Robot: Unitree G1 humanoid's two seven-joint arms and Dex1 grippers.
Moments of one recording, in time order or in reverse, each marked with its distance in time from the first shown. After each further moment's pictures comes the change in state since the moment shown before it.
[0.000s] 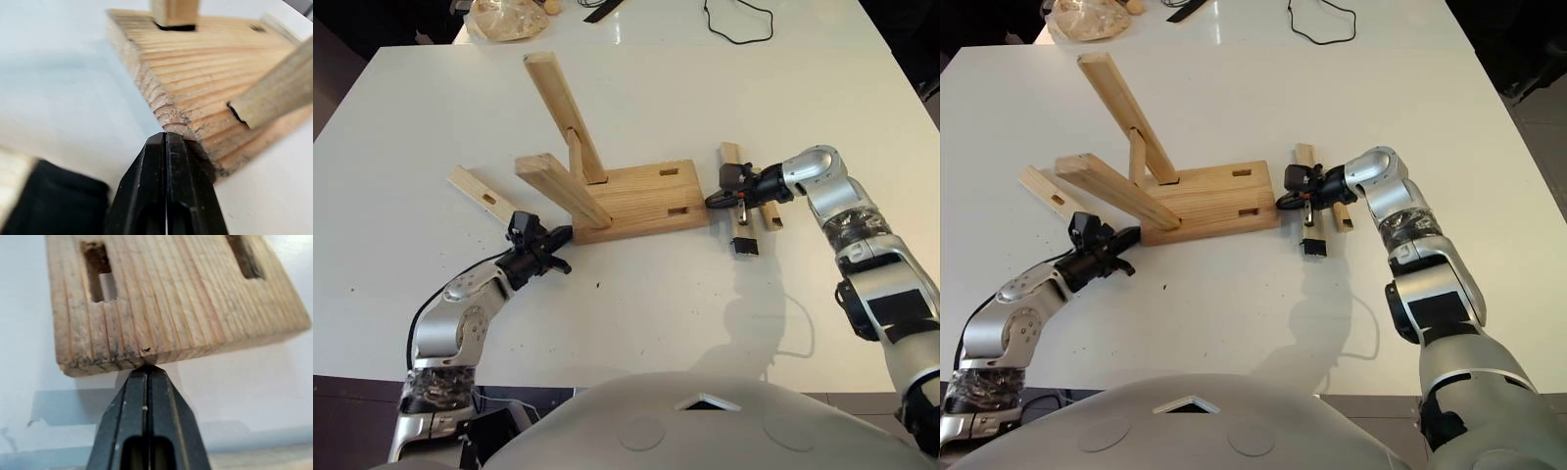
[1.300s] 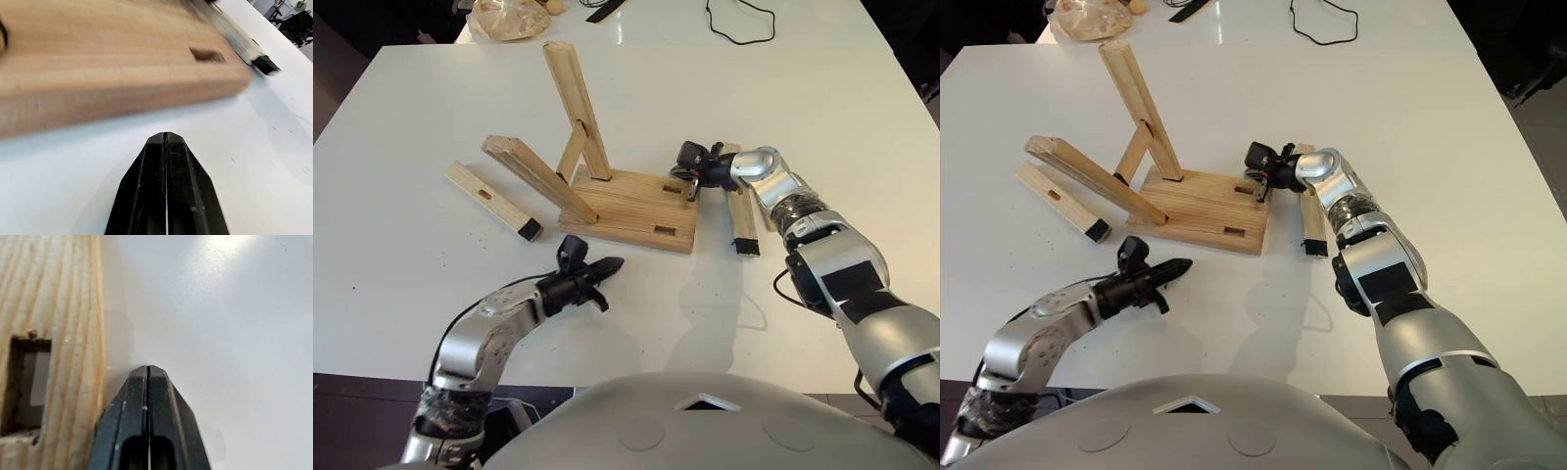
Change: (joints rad) left arm 0.047 -0.030 -0.235 -0.158 0.034 0.073 -0.059; right arm -0.252 0.237 -0.010 0.533 -0.139 -0.196 -0.494
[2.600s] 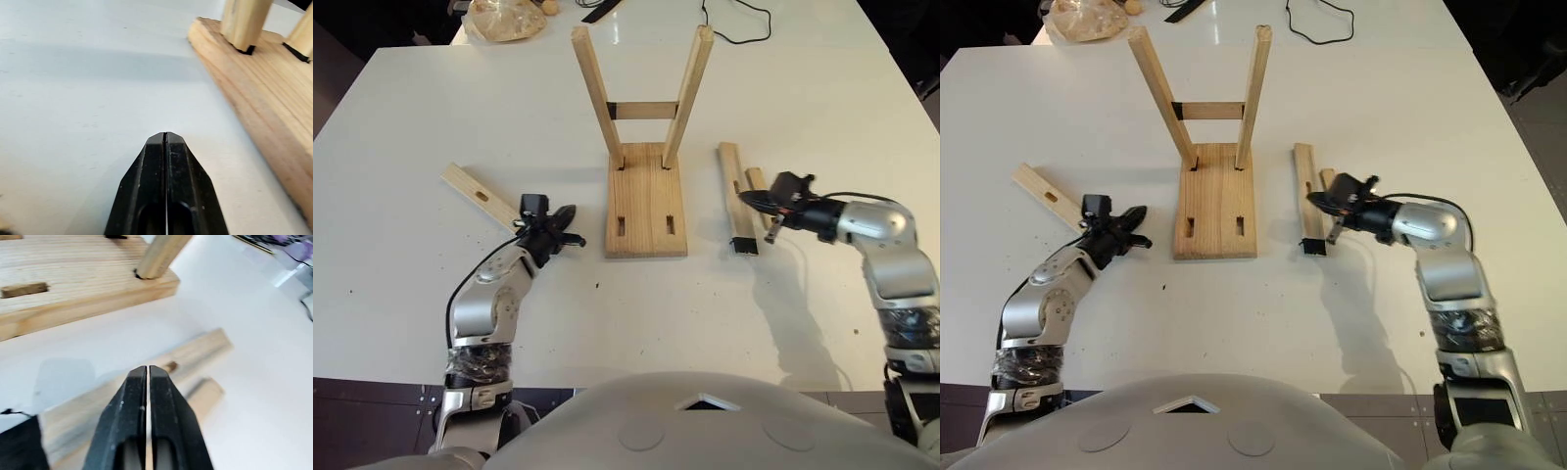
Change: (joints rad) left arm -0.095 -0.138 0.287 0.149 0.091 -0.083 0.278; right arm 0.869 -0.333 -0.426 -1.345 0.312 0.530 -0.041
